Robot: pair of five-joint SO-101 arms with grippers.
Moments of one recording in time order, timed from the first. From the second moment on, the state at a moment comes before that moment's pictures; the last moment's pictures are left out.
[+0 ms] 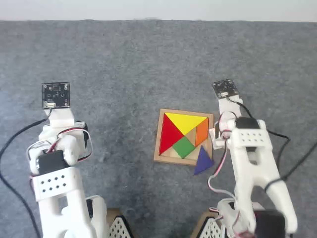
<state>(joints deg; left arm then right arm) -22.9 -55.3 60.6 59.4 -6.0 -4.5 -23.4 49.1 56.4 13.2</state>
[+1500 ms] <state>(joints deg) -20.8 -55.3 61.8 58.3 -6.0 -14.9 -29.5 59.3 55.8 31.5</state>
